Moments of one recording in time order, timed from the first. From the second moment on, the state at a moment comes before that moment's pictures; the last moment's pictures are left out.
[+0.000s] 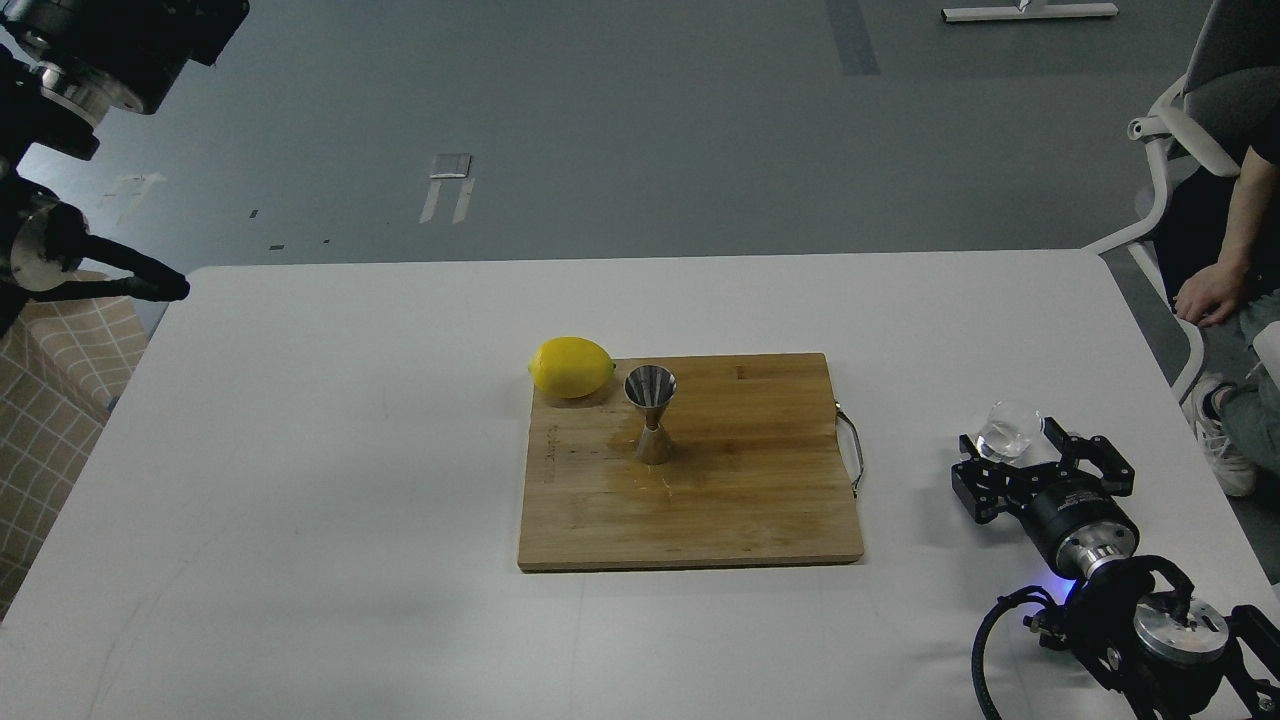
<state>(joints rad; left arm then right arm) -0.97 0.79 -0.69 -1.17 0.54 -0.06 -0.39 -0.05 -0.13 1.41 1.15 0.27 0.04 -0.03</state>
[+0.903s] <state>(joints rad) -0.97 0.79 -0.69 -1.17 0.54 -0.06 -0.39 -0.05 -0.12 1.40 1.17 0.26 0.03 -0.03</state>
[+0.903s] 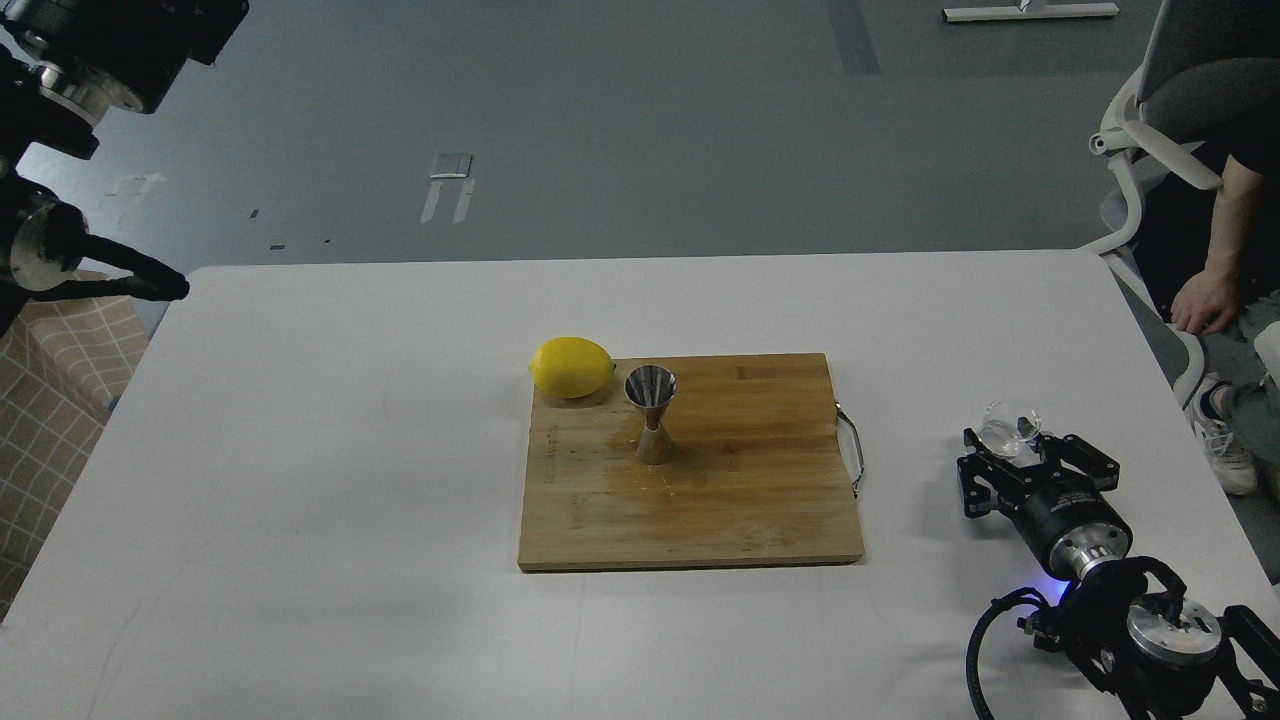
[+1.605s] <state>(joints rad) -0.97 0.79 -0.69 -1.17 0.54 -0.06 -0.39 -0.05 -0.13 1.41 1.20 0.27 0.04 -0.03</state>
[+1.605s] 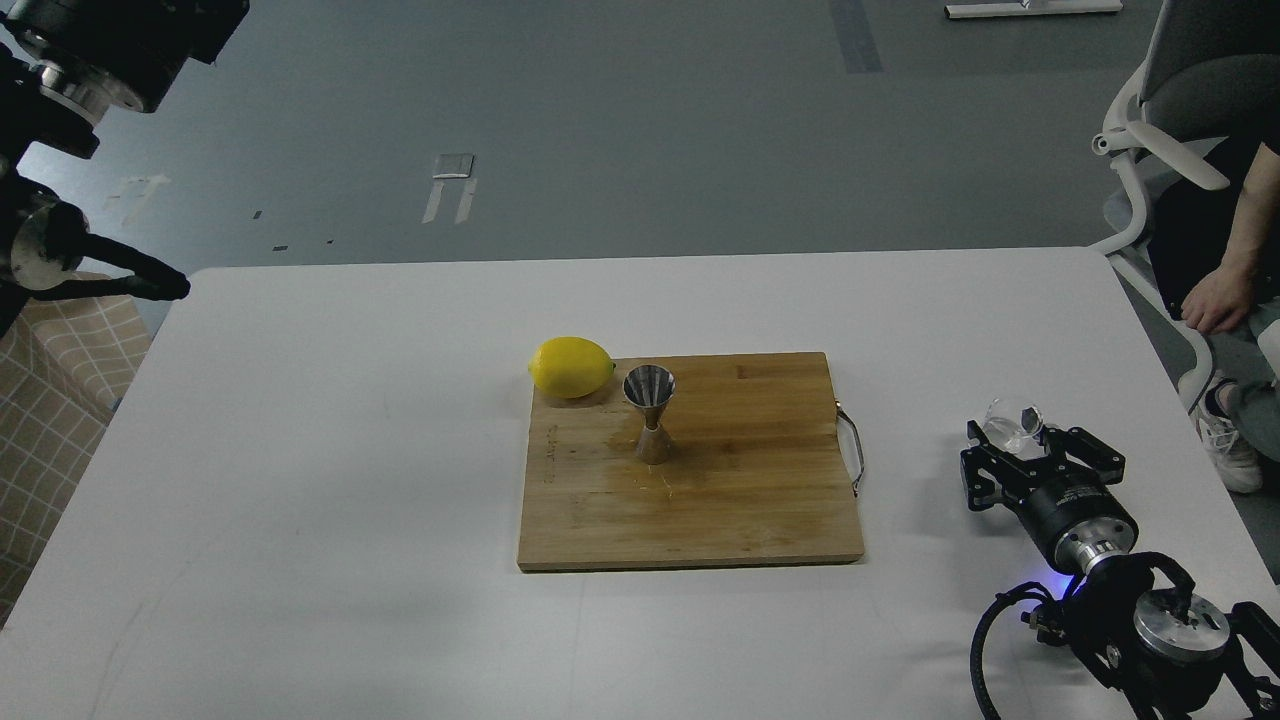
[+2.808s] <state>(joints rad) -0.97 0.79 -0.69 -1.17 0.54 -0.06 -0.39 0.04 -0.27 1.38 1.24 0.27 0.07 -0.06</state>
